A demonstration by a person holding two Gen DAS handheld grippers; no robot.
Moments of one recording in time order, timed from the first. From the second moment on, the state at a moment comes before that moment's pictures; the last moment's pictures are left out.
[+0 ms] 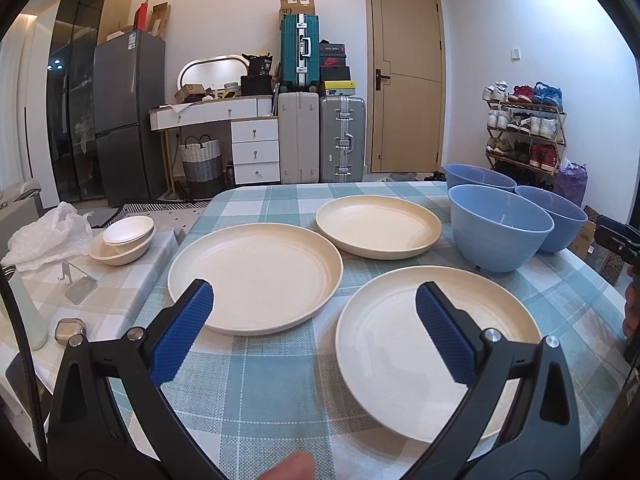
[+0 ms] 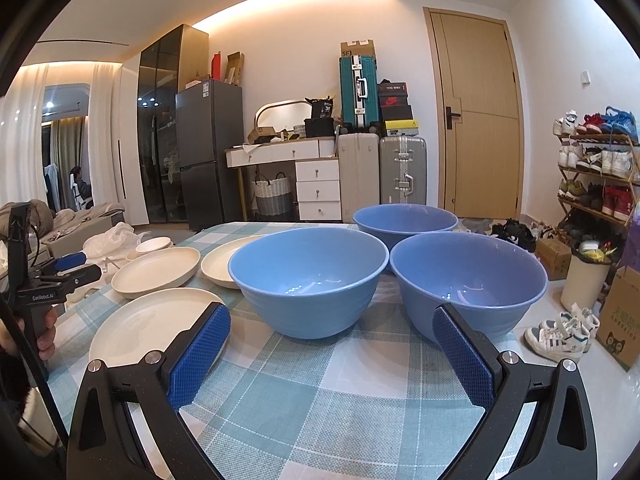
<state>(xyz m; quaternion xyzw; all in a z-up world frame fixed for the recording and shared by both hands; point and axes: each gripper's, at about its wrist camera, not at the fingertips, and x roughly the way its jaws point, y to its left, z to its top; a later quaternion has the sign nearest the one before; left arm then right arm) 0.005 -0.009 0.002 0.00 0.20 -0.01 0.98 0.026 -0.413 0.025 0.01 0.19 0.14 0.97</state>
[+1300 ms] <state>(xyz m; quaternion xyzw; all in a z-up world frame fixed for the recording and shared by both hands) 0.002 -0.011 0.105 -0.04 0.23 0.01 0.97 0.056 -0.401 0.121 0.02 0.25 0.21 0.95</state>
